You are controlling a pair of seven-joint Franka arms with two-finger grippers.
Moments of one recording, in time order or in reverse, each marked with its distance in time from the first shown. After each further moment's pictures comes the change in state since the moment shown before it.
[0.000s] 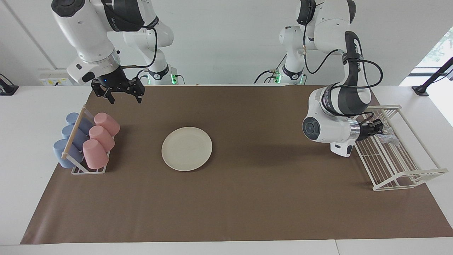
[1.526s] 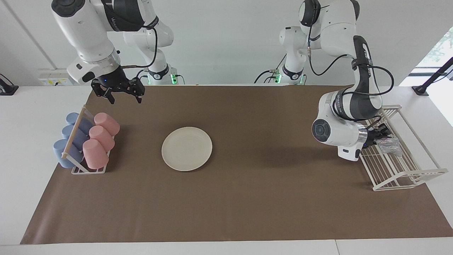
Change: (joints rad) left arm 0.040 0.000 0.002 -0.040 0.000 0.106 -0.081; right arm 0.000 0.000 0.001 0.000 0.000 0.000 0.000
